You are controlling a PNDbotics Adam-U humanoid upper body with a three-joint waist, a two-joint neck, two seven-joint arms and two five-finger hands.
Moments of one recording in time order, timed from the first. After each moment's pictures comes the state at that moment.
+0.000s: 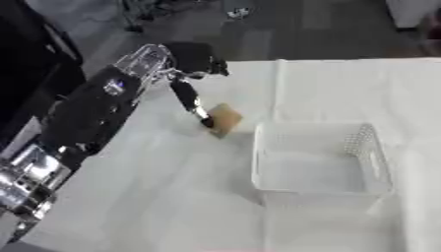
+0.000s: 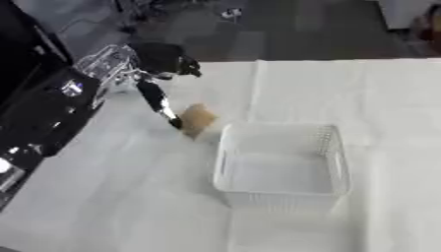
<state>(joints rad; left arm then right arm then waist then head) -0.79 1.02 -0.15 -1.13 -1.14 -0.49 -0.30 -0.66 -0.24 0.11 -1.99 -0.03 -0.21 -0.13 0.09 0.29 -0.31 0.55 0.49</state>
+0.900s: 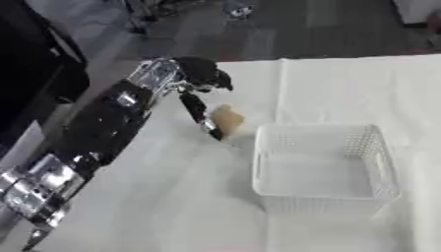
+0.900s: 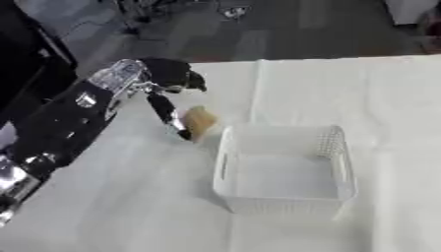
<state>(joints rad) -0.77 0.98 -0.14 -1.10 -1.13 -0.48 -0.36 -0.69 -0.22 0.11 -1.99 -0.03 -0.21 -0.12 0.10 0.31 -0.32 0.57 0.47</state>
